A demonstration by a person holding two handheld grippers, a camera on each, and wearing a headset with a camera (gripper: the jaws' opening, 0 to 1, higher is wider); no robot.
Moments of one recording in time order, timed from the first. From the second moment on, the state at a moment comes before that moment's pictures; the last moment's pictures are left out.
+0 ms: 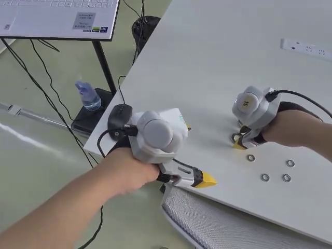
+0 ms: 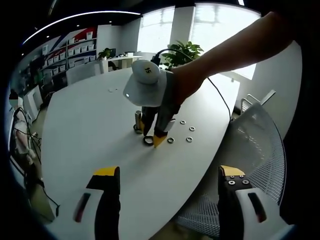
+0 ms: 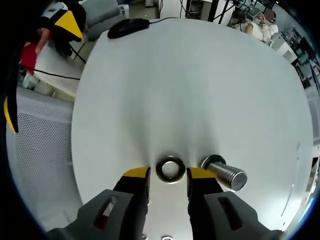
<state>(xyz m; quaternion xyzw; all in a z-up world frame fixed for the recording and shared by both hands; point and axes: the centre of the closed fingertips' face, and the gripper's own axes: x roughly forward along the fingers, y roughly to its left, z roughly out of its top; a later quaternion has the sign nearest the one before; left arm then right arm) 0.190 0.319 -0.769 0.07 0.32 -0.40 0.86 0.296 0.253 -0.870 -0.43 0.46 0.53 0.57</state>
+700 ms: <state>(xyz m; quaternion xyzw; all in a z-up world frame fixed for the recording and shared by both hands) 0.193 0.318 -0.770 0.07 0.32 -0.40 0.86 0.297 0.253 -0.868 -0.44 0.47 0.53 0.55</state>
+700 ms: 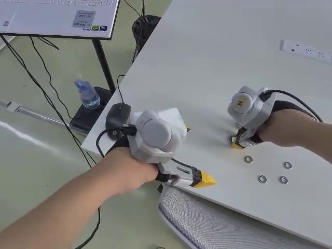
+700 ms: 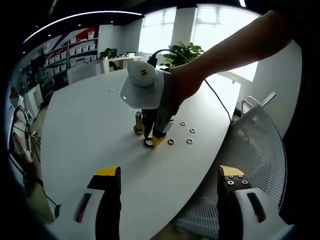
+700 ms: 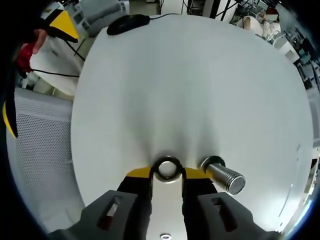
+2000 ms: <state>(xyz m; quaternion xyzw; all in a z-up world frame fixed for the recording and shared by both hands) 0.190 0.320 -0.768 0.07 0.32 -0.39 0.86 0.293 0.243 -0.859 -0.43 0.48 0.53 0.55</state>
